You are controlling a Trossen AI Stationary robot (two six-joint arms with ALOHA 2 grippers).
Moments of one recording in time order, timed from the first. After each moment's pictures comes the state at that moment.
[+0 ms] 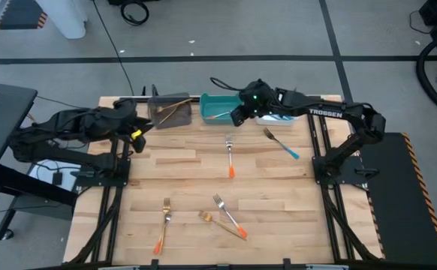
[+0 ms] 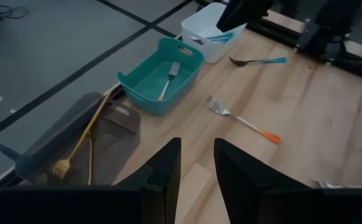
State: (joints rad) left arm 0.05 0.81 1.18 -1.00 -0.44 -0.40; right arm -0.41 1.52 1.25 -0.44 0.03 0.50
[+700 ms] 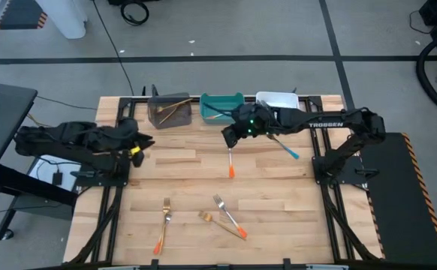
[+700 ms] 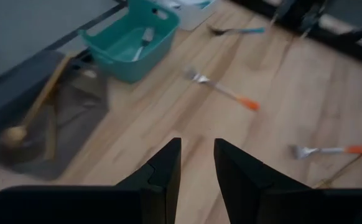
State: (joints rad) left arm -0.13 0.66 0.94 -0.95 -0.45 -0.56; right arm -0.16 1.52 1.25 -0.37 0.10 0.65
